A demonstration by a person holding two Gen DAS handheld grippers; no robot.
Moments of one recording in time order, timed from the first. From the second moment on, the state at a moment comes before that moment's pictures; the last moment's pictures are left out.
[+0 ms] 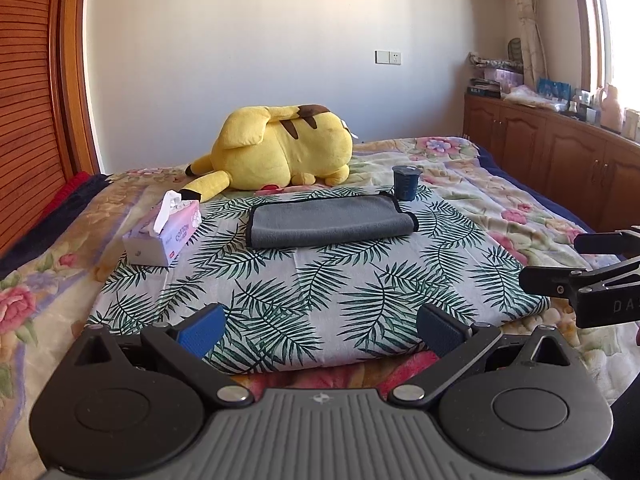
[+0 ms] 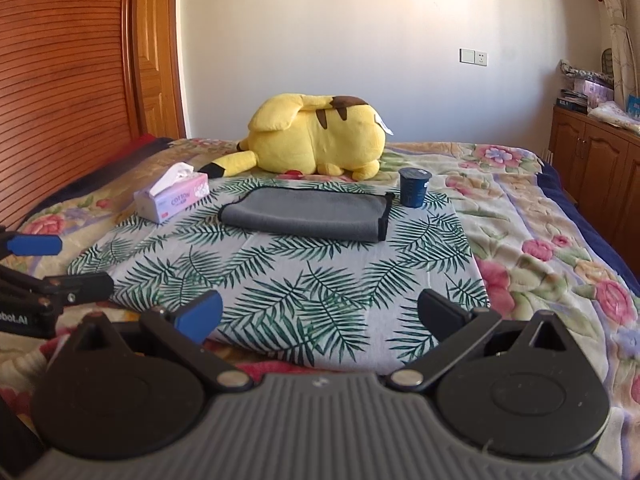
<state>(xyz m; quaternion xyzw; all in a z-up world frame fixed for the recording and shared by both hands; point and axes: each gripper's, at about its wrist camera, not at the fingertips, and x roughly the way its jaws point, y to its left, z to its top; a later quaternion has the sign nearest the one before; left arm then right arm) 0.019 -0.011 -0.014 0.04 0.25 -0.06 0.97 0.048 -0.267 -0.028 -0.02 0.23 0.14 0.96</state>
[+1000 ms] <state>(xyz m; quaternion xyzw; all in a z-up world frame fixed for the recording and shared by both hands) 0.003 -0.001 -0.014 0.04 0.18 -0.03 0.98 0.035 -0.270 -0.031 -0.02 0.18 0.12 0.98</state>
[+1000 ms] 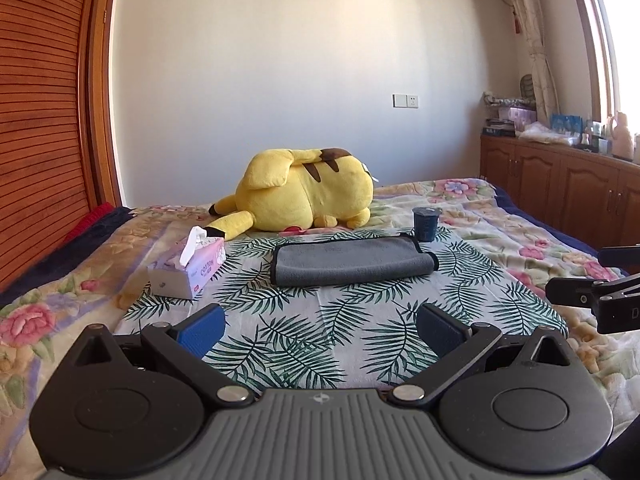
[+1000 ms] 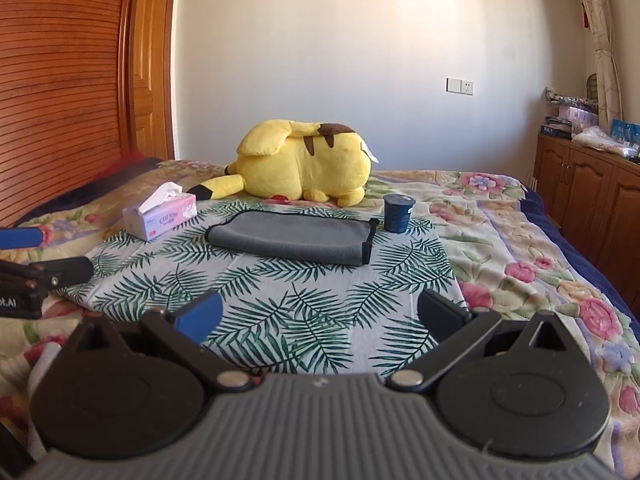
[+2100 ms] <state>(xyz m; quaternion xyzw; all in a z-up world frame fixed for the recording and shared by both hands) -0.005 0.006 -0.003 0.04 0.14 -0.02 0.99 0.024 -0.280 -0.025 -0.01 0.13 0.09 0.99</state>
